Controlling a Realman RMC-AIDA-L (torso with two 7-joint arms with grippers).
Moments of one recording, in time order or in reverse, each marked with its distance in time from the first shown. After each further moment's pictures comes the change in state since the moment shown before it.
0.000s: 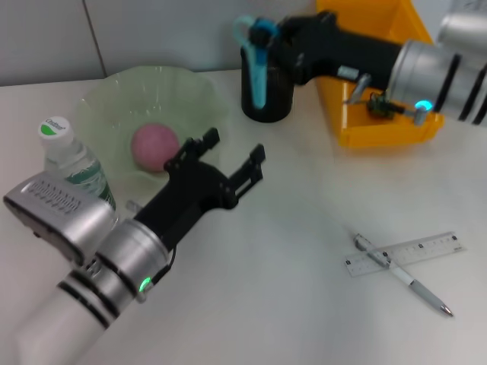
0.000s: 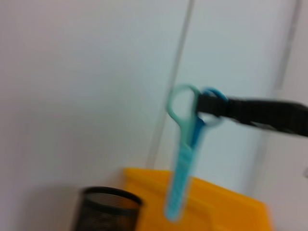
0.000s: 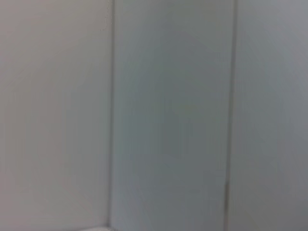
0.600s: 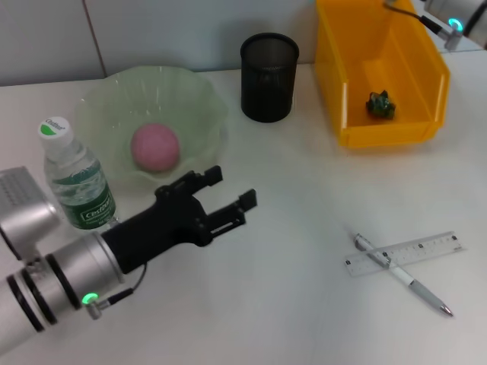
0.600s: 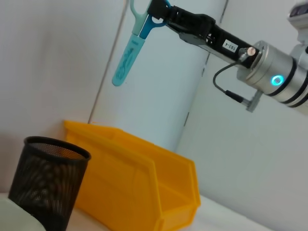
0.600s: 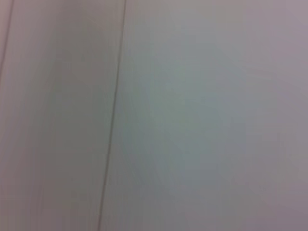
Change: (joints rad) left arm -0.038 0.056 -0.003 0.262 0.444 0.180 -0.545; right arm 0.070 -0.006 0.169 -0.027 0.142 0.170 -0.122
